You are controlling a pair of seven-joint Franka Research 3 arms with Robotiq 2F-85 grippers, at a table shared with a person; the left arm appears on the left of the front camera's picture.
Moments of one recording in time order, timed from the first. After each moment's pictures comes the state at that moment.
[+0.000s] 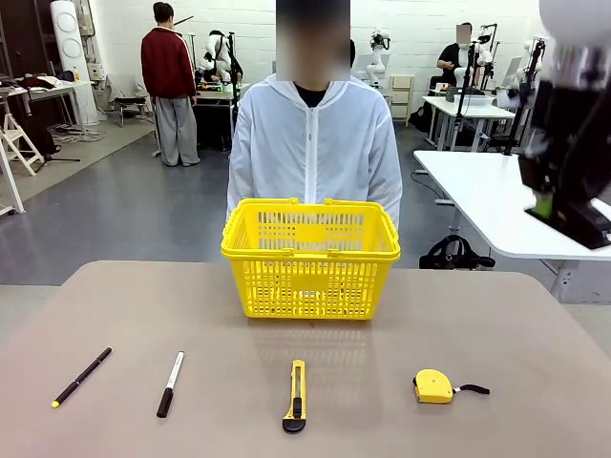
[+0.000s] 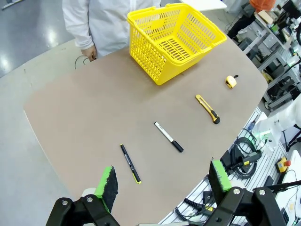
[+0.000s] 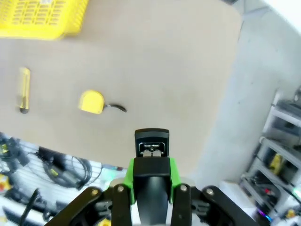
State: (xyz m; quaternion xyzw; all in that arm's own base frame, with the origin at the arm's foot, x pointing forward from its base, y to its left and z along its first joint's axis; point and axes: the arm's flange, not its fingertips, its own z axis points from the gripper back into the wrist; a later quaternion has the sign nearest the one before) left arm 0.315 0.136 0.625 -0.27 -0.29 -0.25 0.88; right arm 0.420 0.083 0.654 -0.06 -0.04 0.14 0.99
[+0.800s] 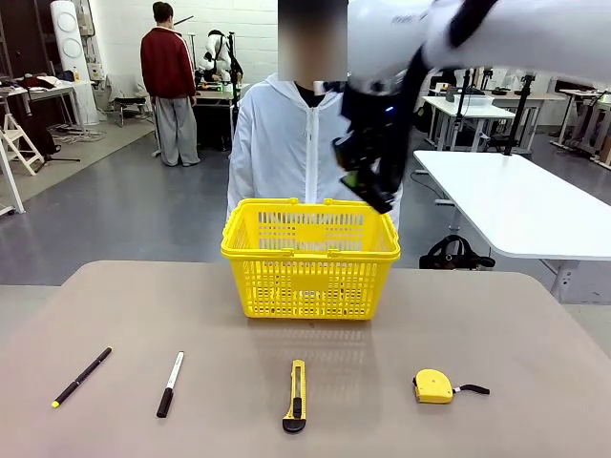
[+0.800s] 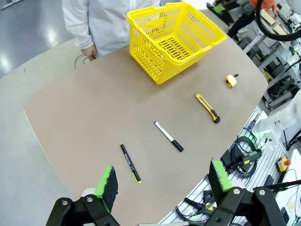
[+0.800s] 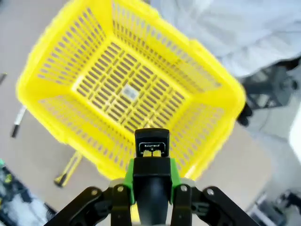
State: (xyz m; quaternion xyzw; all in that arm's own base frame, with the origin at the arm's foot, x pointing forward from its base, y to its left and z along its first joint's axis) left arm 0.316 0.135 0.625 -0.27 -0.29 -0.25 0.88; right arm 0.572 0.337 0.596 -0.01 -0.13 0.34 0.93
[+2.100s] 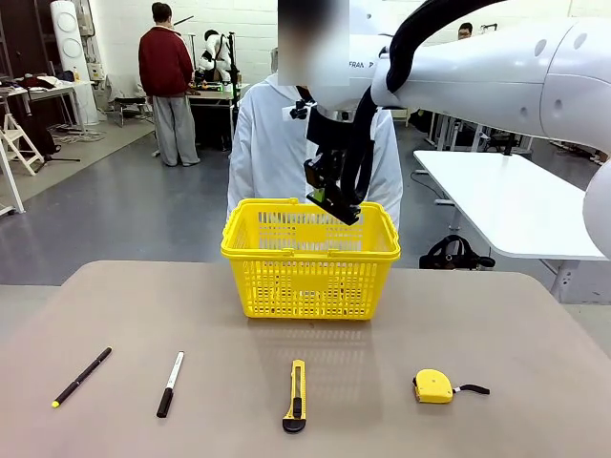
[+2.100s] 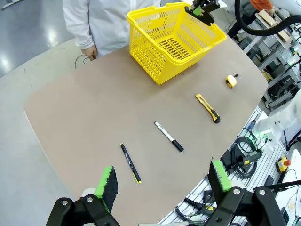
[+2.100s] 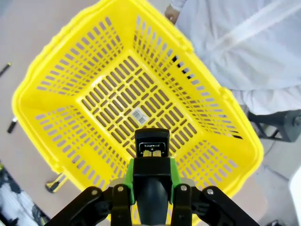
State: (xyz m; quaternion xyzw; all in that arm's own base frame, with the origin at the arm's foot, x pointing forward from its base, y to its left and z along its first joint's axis) left arm 0.315 0.135 0.625 -0.27 -0.29 -0.25 0.88; right arm 0.617 0.363 0.556 0.02 -0.12 0.42 0.90
